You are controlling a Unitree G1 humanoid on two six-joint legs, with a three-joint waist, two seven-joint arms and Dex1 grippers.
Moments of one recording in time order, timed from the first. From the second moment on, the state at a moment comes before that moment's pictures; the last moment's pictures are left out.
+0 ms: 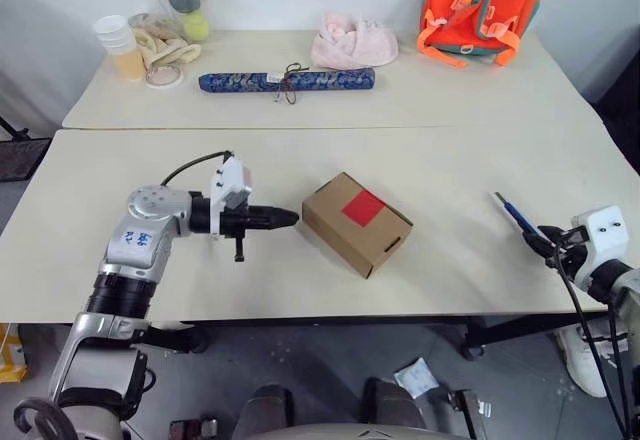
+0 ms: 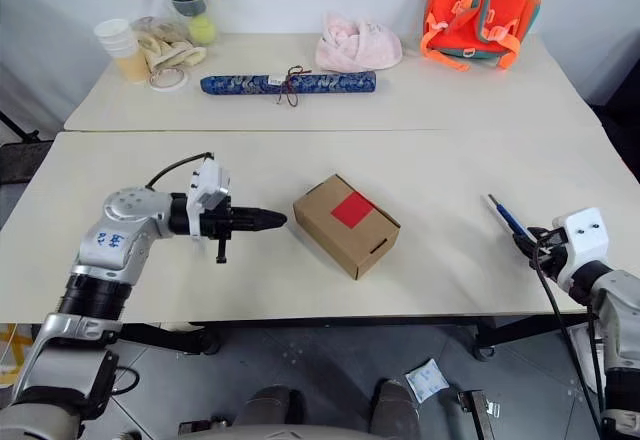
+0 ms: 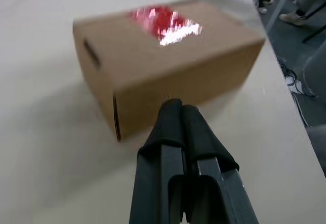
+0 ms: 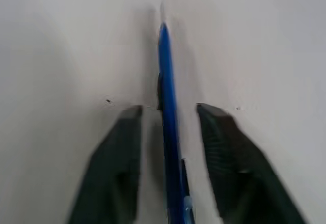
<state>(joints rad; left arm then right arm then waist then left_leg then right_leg) -0.60 0.63 -0.05 0.22 -0.32 0.27 -1.21 -0.18 -0.76 -0.38 0.33 0.26 0.12 0.79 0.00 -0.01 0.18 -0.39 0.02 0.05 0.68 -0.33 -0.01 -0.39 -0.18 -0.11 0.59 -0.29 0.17</state>
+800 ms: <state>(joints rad) -0.49 0.51 -0.13 0.06 -0.29 0.46 -1.00 -0.43 -0.63 0.01 0.24 0.16 0.09 0.85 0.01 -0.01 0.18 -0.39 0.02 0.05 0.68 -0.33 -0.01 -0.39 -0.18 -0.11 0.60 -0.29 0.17</state>
